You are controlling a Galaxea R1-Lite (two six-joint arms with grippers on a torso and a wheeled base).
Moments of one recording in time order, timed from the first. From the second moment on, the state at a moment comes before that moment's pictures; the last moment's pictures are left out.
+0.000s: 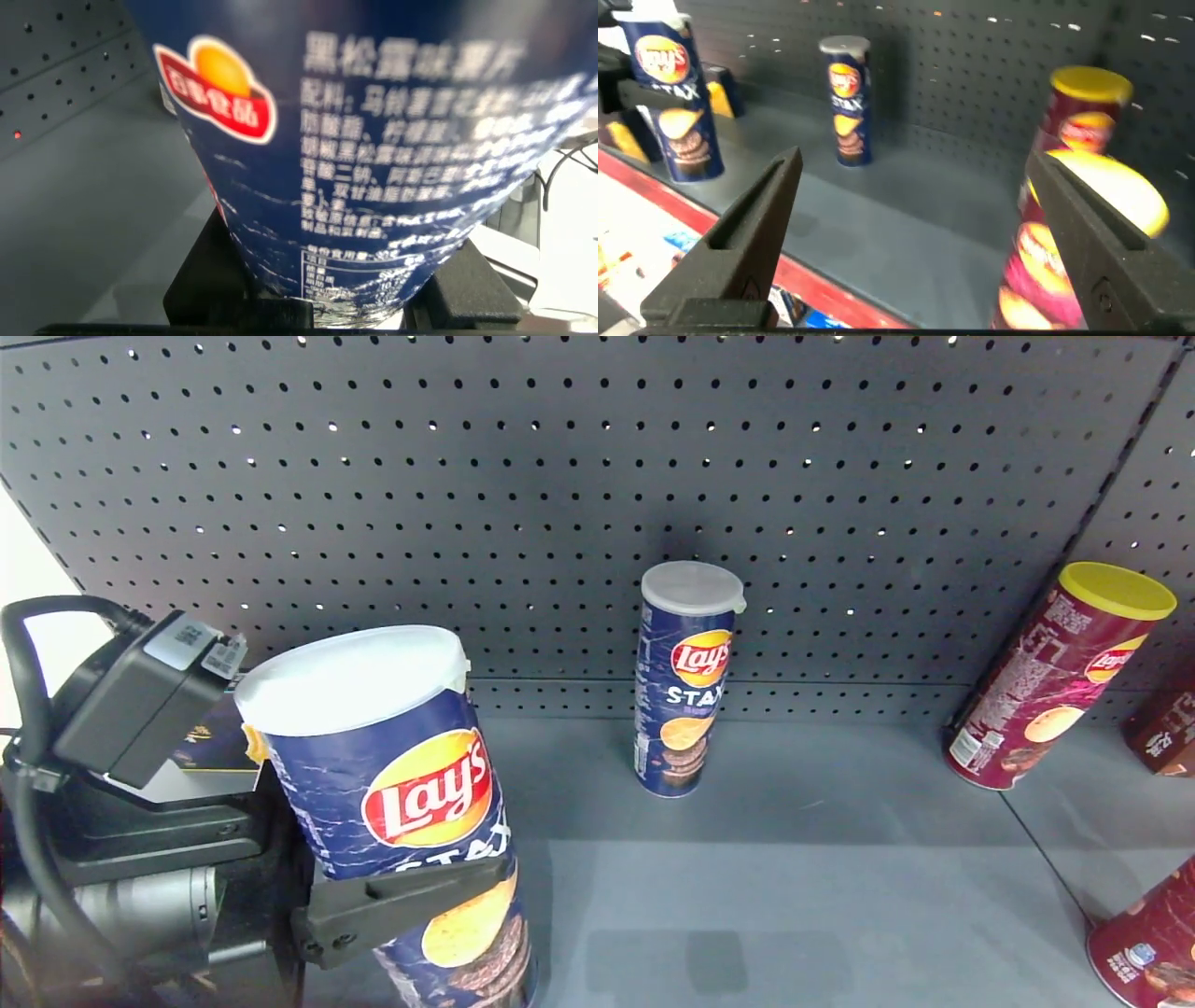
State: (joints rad) left arm -0.53 1.21 -0.60 -0.41 -0.57 0.01; right arm 0.06 0.37 -0.64 0.06 0.46 0.02
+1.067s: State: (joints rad) left arm -0.53 1.17 -0.57 -0.41 -0.56 0.01; right arm 0.23 0.74 -0.68 -0.19 0.55 0.02
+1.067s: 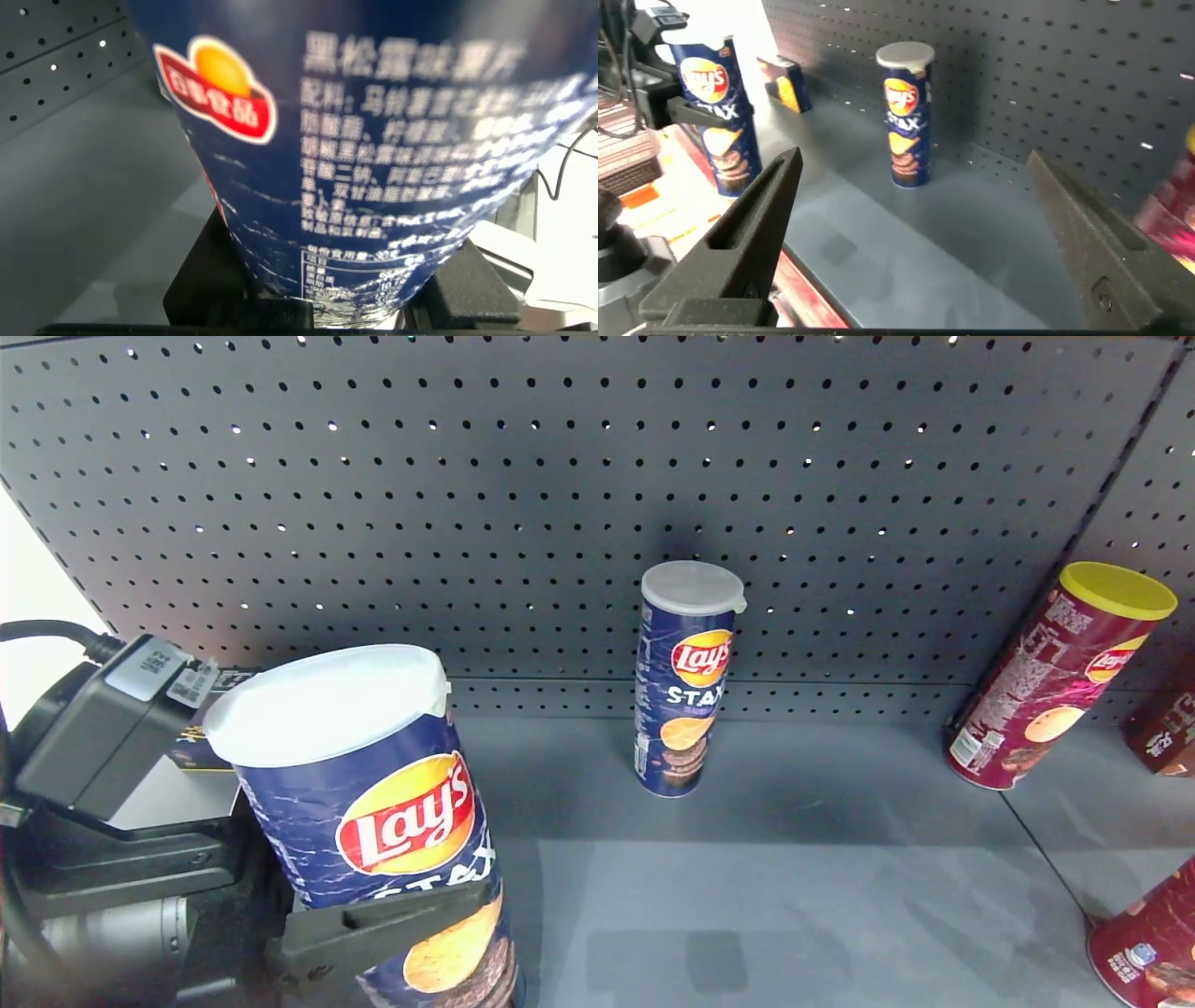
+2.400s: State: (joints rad) left arm -0.53 1.18 -0.57 -0.41 -0.56 0.01; right arm 0.43 1.08 -0.81 -0.25 0.44 -0.08
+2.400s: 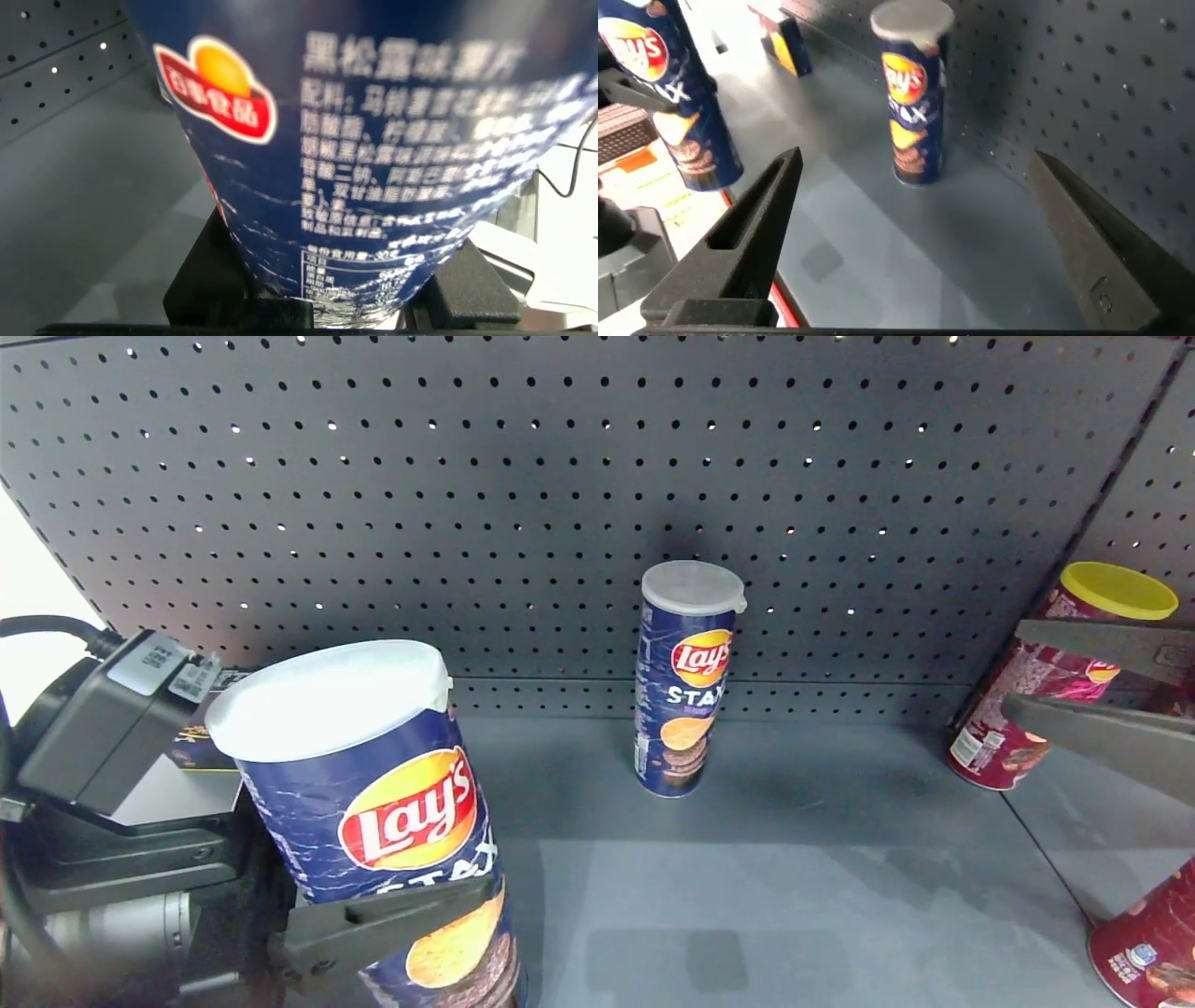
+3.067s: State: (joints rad) left arm -0.53 1.19 -0.58 -0.42 -0.57 0.01; right arm 0.54 1.26 -0.91 -0.24 0.35 -0.13
